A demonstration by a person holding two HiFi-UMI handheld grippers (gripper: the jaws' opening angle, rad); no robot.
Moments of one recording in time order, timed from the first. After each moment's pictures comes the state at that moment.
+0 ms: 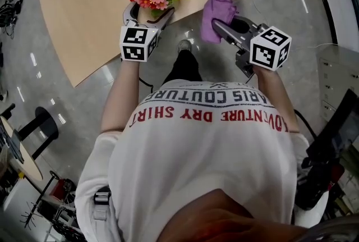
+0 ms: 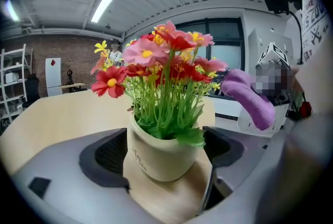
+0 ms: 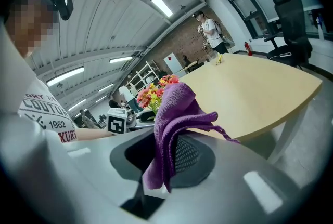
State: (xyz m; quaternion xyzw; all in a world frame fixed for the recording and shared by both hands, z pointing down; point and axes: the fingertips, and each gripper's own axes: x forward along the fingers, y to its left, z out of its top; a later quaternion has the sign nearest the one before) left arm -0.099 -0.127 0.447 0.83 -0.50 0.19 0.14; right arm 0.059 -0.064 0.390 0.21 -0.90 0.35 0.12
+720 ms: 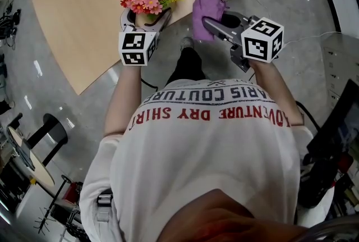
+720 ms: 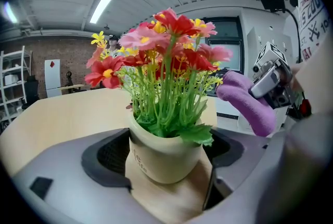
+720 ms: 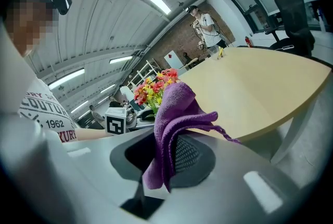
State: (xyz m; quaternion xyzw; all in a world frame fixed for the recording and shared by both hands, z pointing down) left arm -0.099 -0.131 0.453 0.83 -0.50 0.19 0.13; right arm 0.040 -0.068 0.405 0.20 -0.90 0.37 0.12
